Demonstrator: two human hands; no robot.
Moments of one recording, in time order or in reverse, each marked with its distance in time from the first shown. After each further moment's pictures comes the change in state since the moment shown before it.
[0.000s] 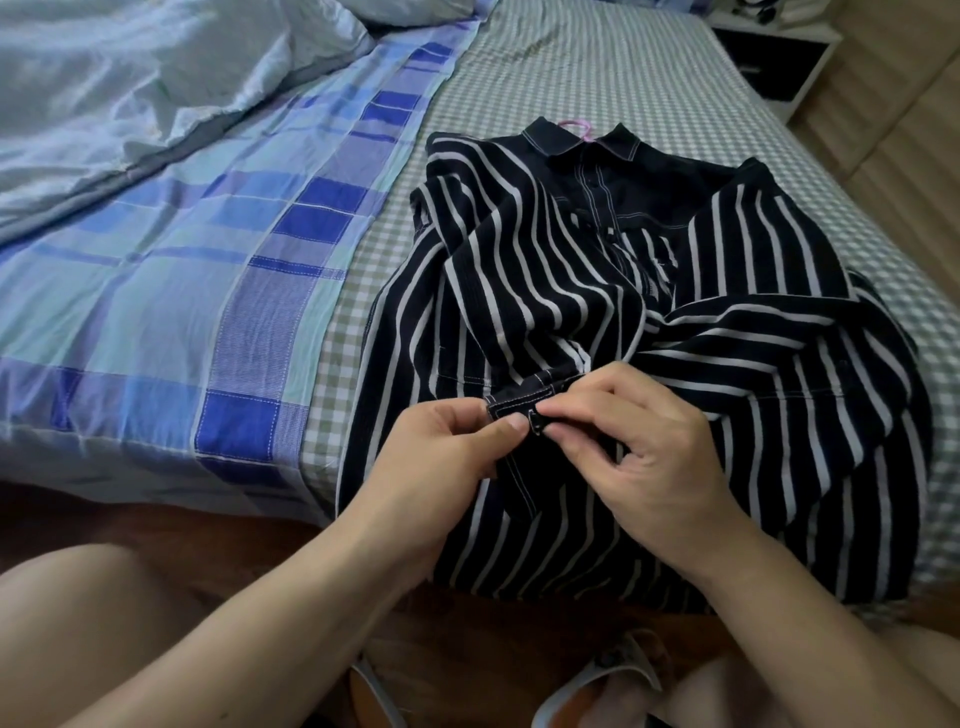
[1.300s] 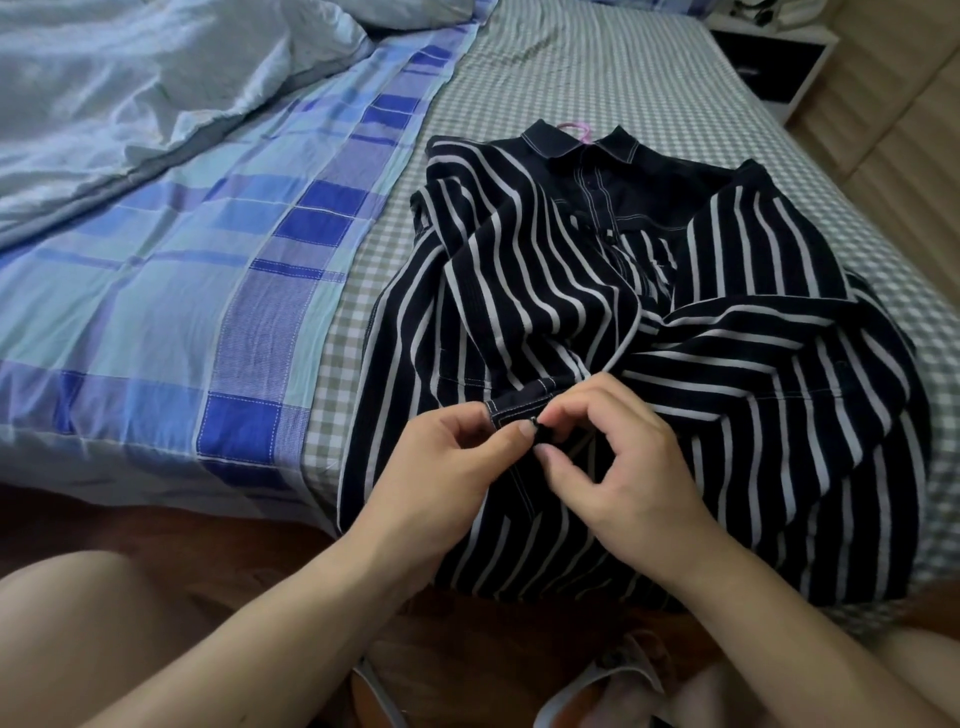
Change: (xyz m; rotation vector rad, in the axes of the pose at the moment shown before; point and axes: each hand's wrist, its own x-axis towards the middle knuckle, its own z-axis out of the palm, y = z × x) left_hand 0.000 -0.006 -0.001 0.151 0.001 0.095; right_hand -0.007 -0.010 0.010 0.126 -0.081 0.224
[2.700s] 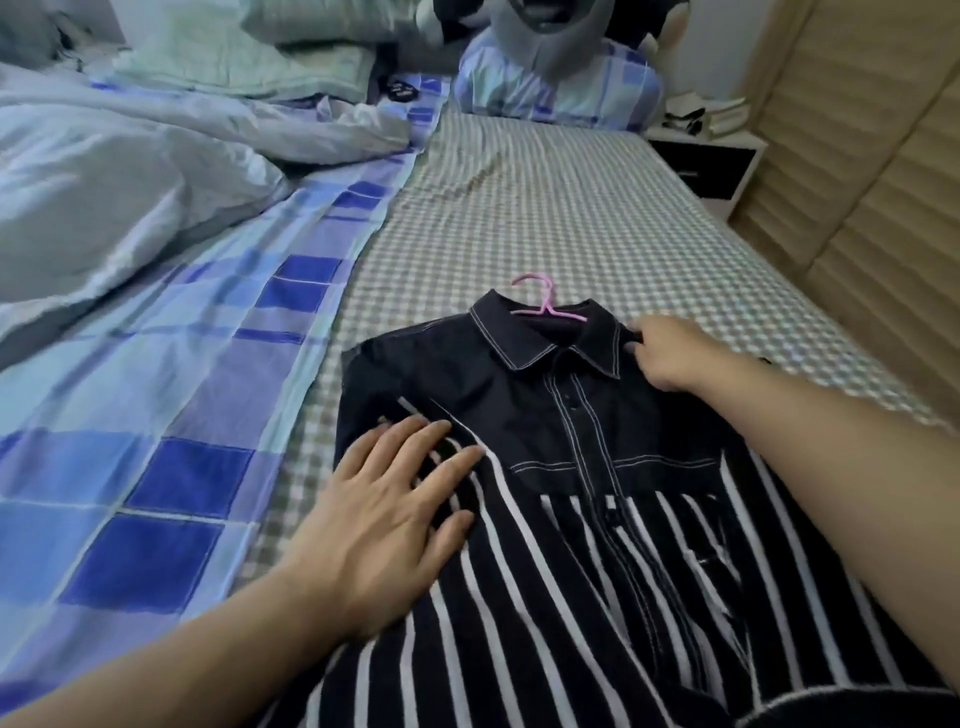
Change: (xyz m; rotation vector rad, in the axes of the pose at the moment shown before) left_hand 0.298 0.039 -0.059 1.573 -0.109 0.576; right_hand 0.364 0.286 -0.108 -0.796 -0.237 0.708
